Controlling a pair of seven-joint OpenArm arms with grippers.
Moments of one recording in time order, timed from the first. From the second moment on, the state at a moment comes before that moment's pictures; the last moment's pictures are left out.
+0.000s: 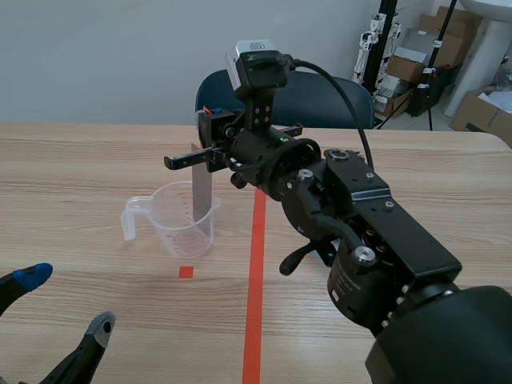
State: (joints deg) left arm 24.2 -29.5 13.8 59.7 -4.4 -21.0 -70.9; right arm 8.5 -5.7 -16.6 74.2 3.9 22.6 3.8
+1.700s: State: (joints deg) left arm 24.2 -29.5 13.8 59.7 -4.4 -21.0 -71.0; right arm 8.5 -6.3 -23.3 80.2 4.6 23.6 -4.3
